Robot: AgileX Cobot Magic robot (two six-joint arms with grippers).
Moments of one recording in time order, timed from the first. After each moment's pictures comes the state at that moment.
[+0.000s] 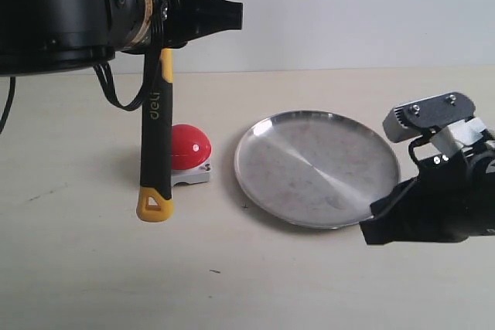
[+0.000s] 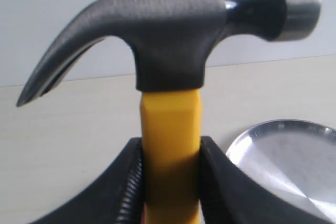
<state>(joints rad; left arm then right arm) -0.99 1.55 -1.23 1.17 0.89 -1.47 0.40 1.26 -0.50 0.58 0.30 -0.52</state>
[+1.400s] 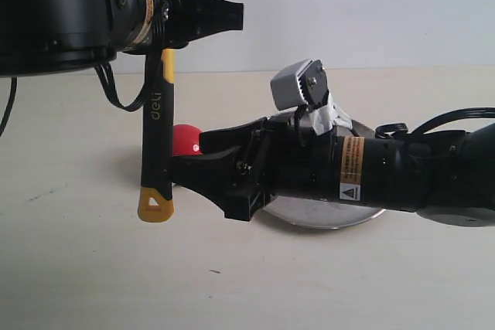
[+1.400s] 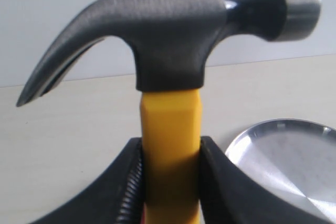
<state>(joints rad) -0.99 1.55 -1.23 1.17 0.88 -1.47 0.55 1.75 -0.67 -0.88 -1.02 0.80</state>
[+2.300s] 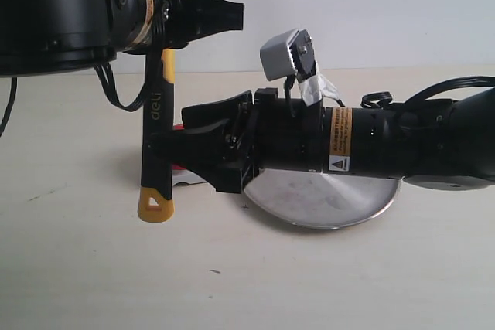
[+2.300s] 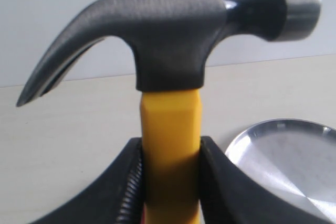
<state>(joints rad) -0.99 1.55 -1.23 1.17 0.88 -1.47 0.53 1.76 -0.78 -0.98 -1.04 0.87</state>
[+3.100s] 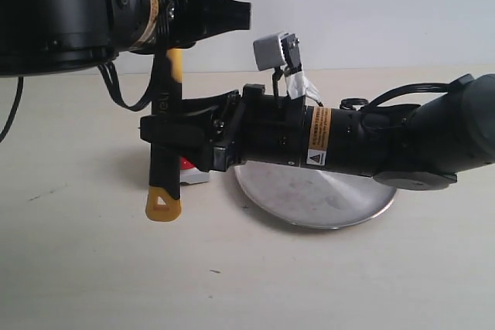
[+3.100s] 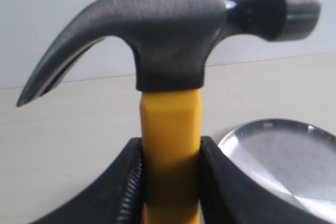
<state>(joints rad) -0.99 1.55 -1.23 1.17 0.85 -1.47 0.53 1.88 -0.85 -0.91 -1.14 0.91</state>
